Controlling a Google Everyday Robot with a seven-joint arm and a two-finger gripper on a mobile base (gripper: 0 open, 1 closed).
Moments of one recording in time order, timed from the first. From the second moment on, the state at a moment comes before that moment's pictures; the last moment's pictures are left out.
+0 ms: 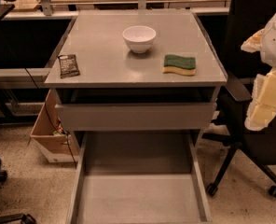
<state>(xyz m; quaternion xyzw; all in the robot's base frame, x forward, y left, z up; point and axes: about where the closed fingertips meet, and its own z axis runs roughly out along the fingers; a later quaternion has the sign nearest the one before) 0.438 -0.217 0.976 -0.60 0.78 -0.03 0.16</state>
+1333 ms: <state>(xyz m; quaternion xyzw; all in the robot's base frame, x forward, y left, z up) 0.535 -0.179 0.954 -0.60 0.76 -0.03 0.24</state>
